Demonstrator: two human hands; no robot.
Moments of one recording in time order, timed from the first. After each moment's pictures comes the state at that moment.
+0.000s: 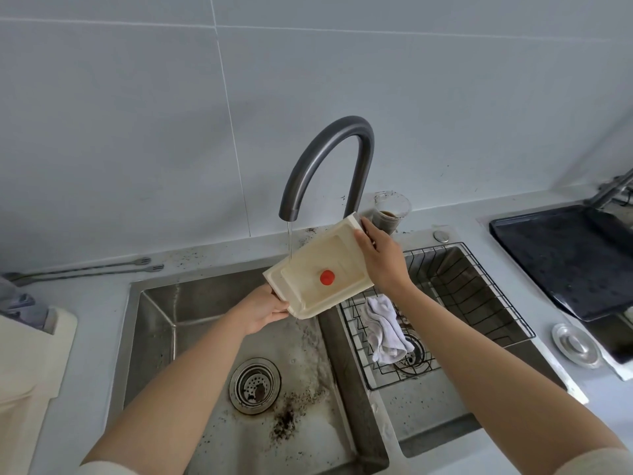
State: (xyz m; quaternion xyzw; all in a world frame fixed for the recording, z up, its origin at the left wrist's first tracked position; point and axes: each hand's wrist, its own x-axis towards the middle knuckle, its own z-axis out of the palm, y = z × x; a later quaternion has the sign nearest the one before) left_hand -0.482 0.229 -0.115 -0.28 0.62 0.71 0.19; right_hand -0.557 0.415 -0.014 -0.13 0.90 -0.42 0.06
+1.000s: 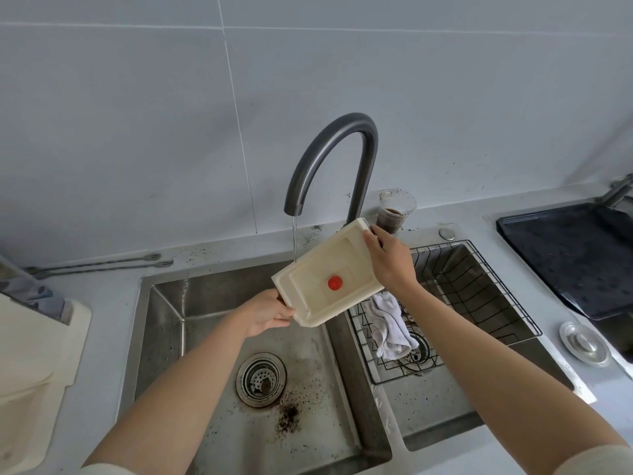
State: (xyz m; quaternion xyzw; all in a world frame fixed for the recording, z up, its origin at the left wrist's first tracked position) left_hand -0.466 0.232 -0.108 -0.27 0.65 0.67 0.24; right_hand -0.561 0.419 -0.028 -0.10 0.92 -0.38 0.06
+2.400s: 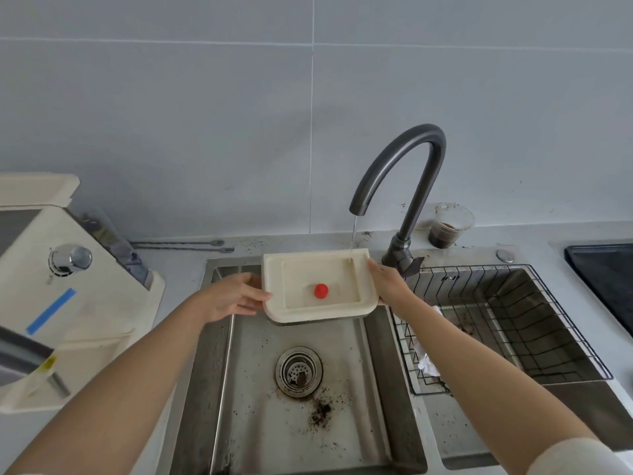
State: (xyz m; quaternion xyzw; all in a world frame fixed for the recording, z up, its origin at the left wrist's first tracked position) left_hand -0.383 0.134 -0.060 -0.31 0.67 0.66 0.16; right_hand -0.540 0.361 -0.072 -0.03 0.79 -0.52 0.33
